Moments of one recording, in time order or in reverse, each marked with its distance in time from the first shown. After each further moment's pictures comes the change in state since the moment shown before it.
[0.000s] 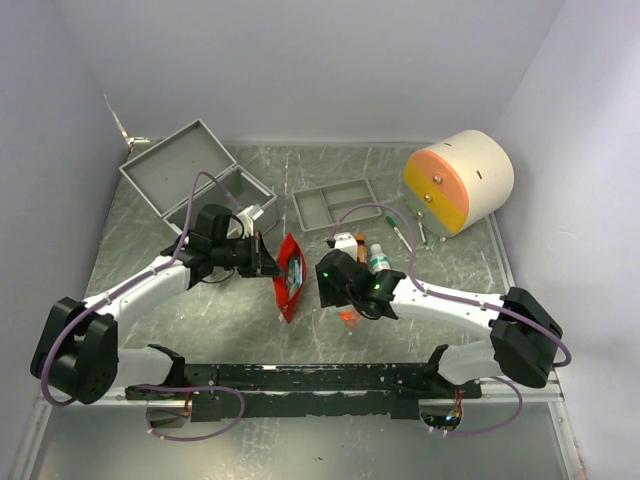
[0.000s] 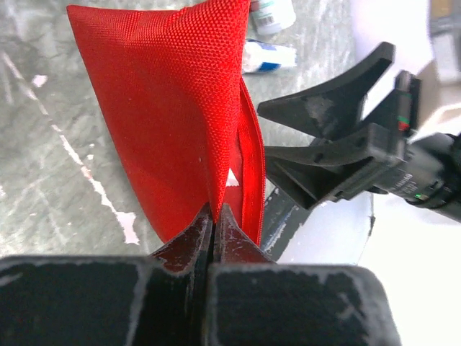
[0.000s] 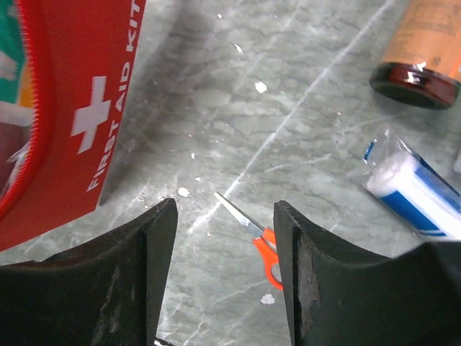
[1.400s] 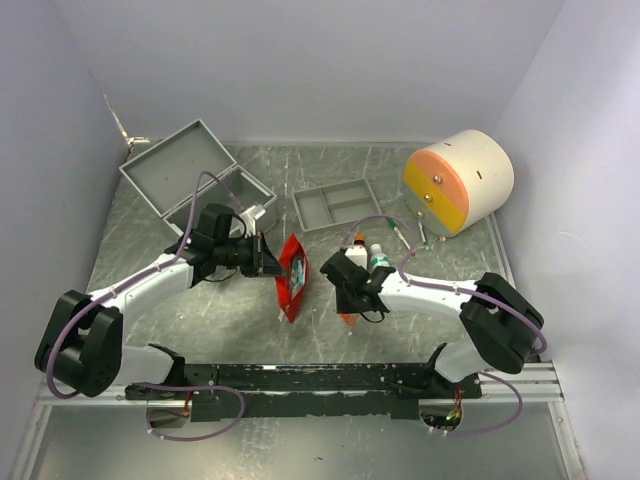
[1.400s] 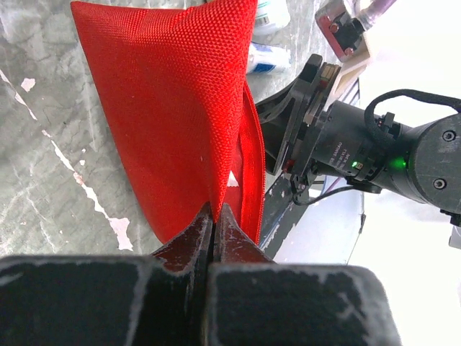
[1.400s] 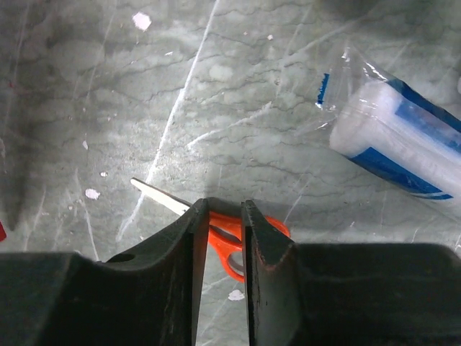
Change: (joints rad) left arm -0.001 0.046 0.000 0.053 0.050 -0.033; right arm -0.079 0.135 -0.031 -0.105 -0.055 0.138
